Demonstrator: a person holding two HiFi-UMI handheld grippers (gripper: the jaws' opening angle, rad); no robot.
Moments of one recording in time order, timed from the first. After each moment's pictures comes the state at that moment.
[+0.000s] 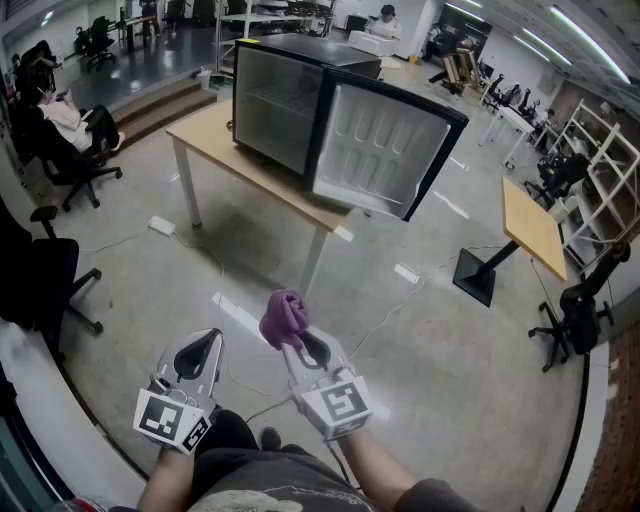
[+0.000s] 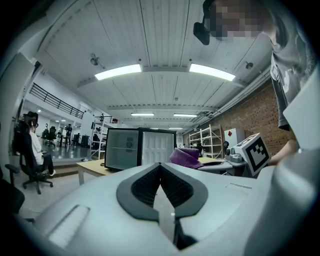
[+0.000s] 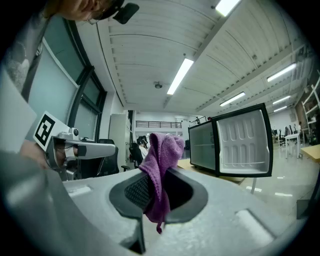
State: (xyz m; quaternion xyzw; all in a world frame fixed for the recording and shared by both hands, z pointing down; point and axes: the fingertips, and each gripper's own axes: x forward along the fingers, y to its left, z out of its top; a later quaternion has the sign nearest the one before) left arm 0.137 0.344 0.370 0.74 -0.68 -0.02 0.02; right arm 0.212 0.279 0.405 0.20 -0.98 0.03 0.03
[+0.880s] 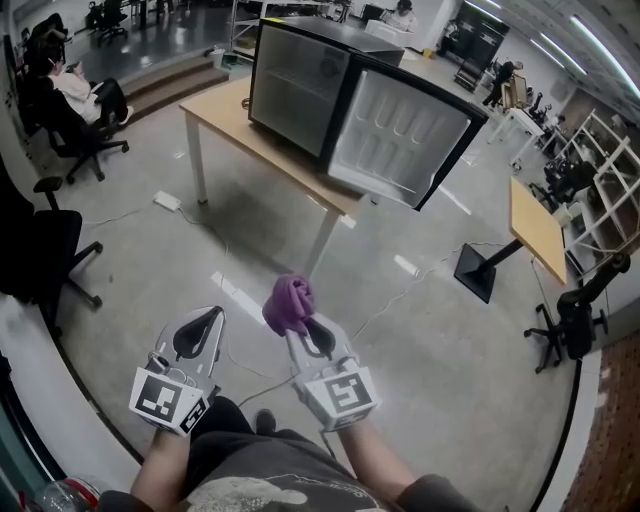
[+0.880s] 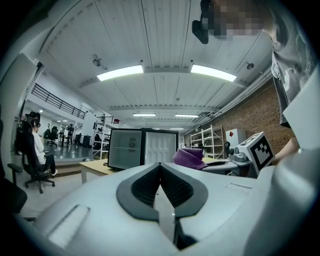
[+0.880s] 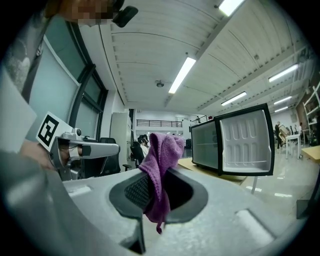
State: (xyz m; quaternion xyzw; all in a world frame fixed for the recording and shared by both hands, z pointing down) left arm 0.121 0.357 0.373 0.74 -0.68 -0.03 0.02; right arm 0.203 0.297 0.401 0.22 -0.98 0.01 0.03
